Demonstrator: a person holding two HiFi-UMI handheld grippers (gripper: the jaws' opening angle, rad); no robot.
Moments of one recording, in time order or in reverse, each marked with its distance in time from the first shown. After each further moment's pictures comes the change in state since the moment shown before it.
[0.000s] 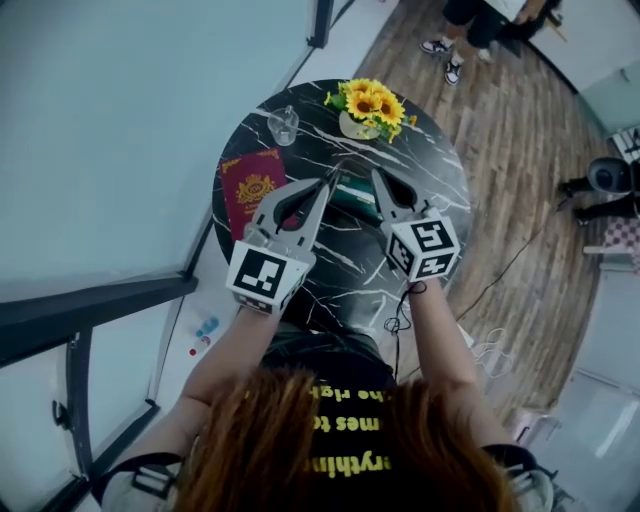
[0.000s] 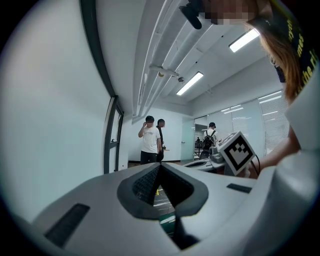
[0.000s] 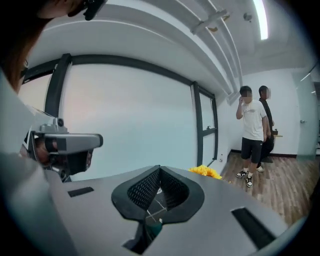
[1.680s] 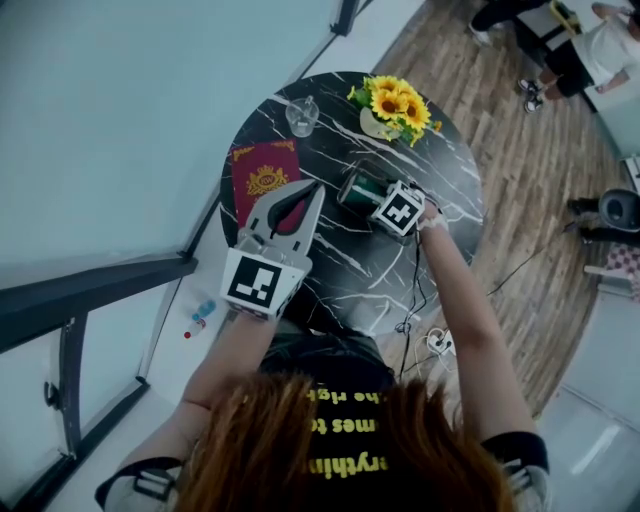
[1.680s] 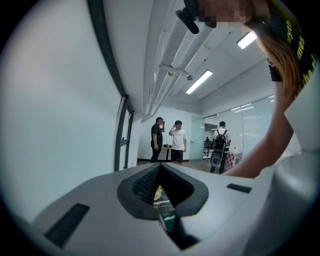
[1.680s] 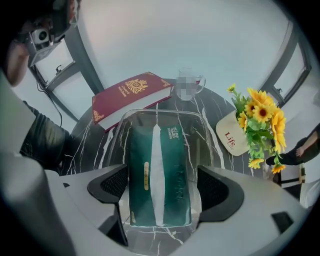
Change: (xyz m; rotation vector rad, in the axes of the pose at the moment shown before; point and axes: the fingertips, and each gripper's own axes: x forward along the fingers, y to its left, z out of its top) left arm -0.015 0.037 -0.012 -0.040 0.012 0.110; right arm 0.057 -0.043 -0.246 -0.545 1.037 0.358
